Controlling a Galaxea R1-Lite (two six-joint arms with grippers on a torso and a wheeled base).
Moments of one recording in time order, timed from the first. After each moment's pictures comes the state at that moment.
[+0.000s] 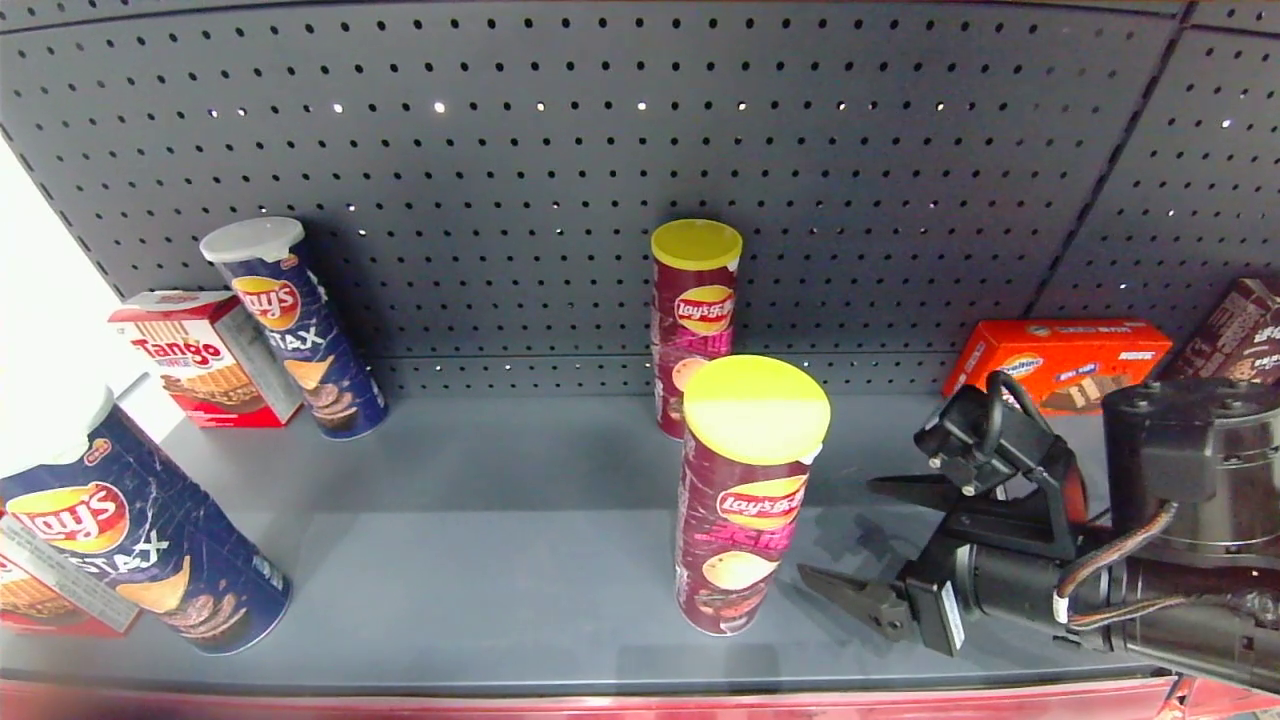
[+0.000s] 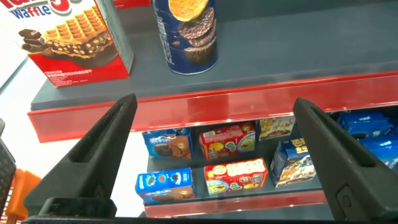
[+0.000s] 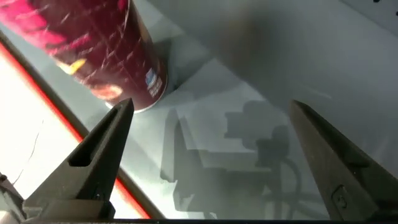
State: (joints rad) left arm 0.00 0.00 0.00 0.00 -0.03 0.09; right arm 0.67 1.47 -0.63 -0.45 0.04 -0.17
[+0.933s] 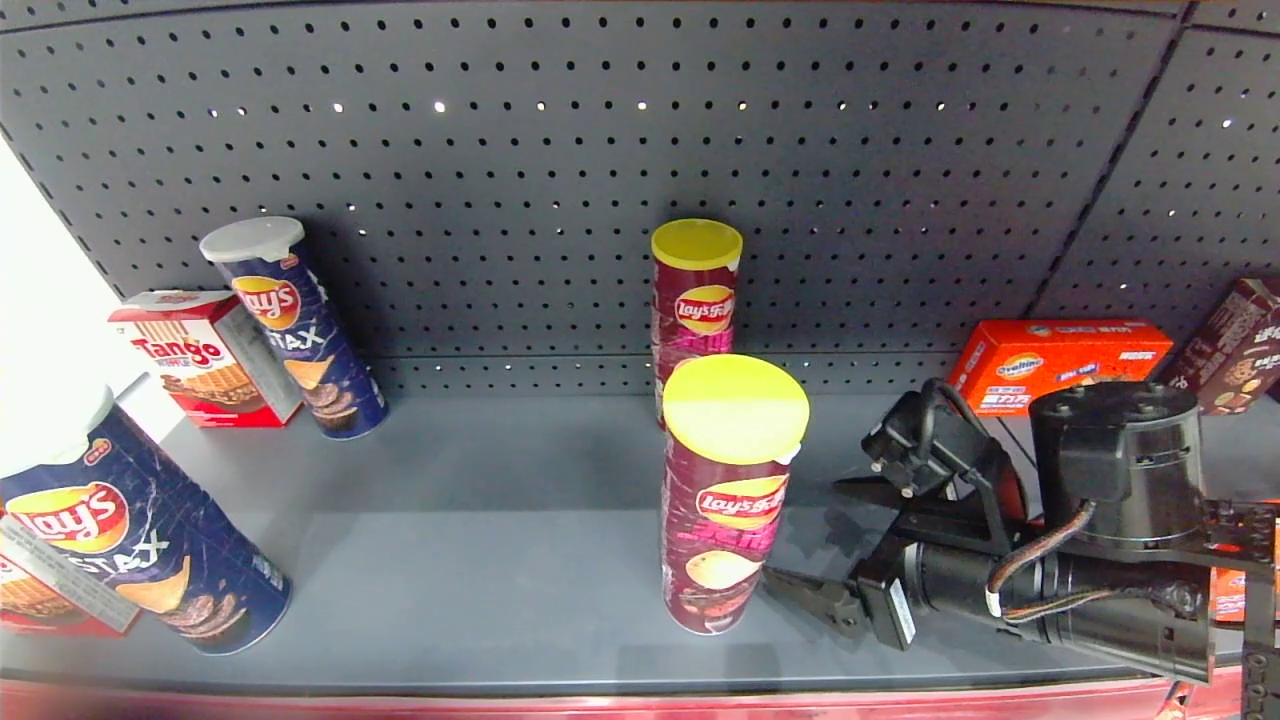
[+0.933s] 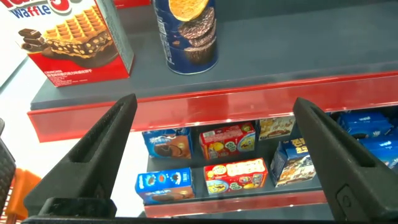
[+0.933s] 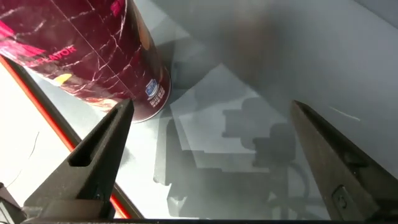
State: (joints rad) left arm 0.00 0.00 0.00 0.00 -0.03 0.09; right arm 0.71 1.56 -0.67 -0.49 0.04 -0.17
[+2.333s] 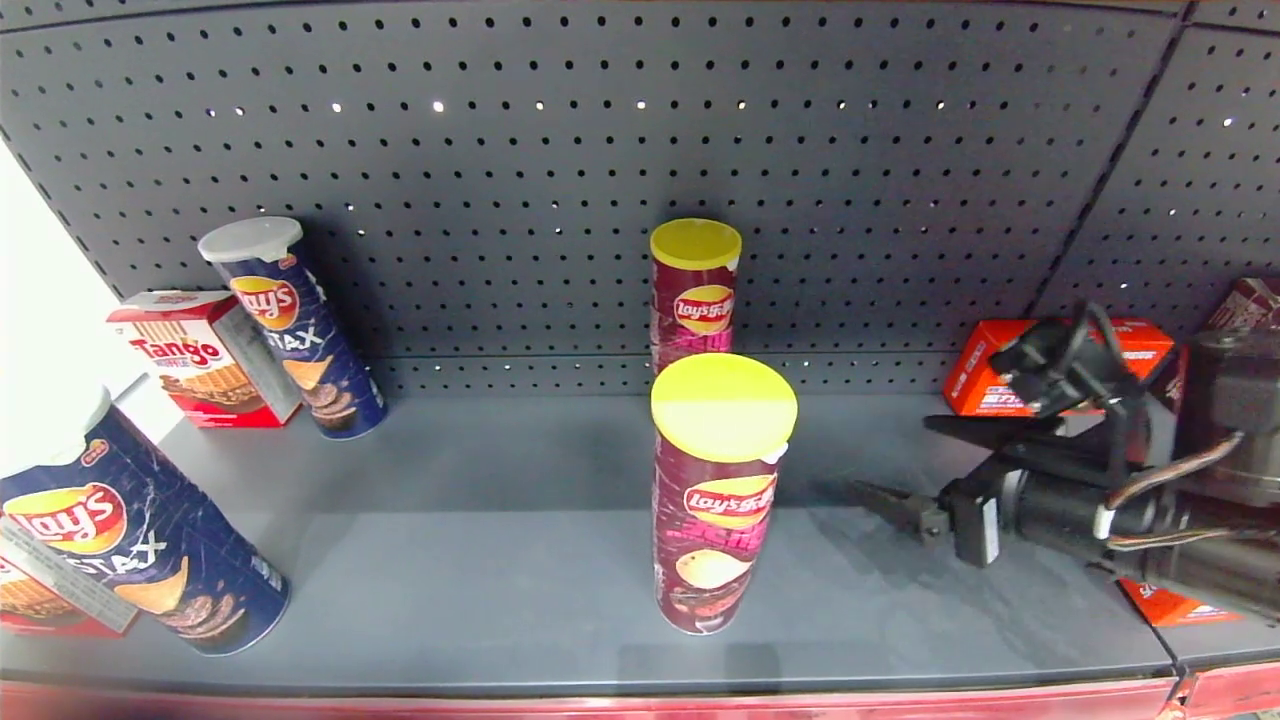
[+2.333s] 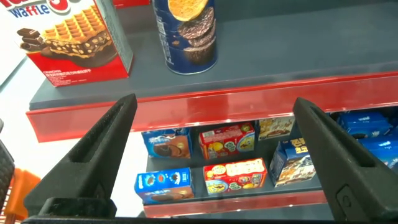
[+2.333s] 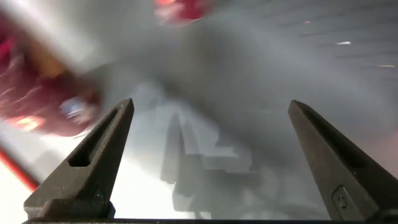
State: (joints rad) left arm 0.00 0.00 0.00 0.00 -0.03 0.08; right arm 0.51 1.42 -0.64 -0.53 0.03 -0.16
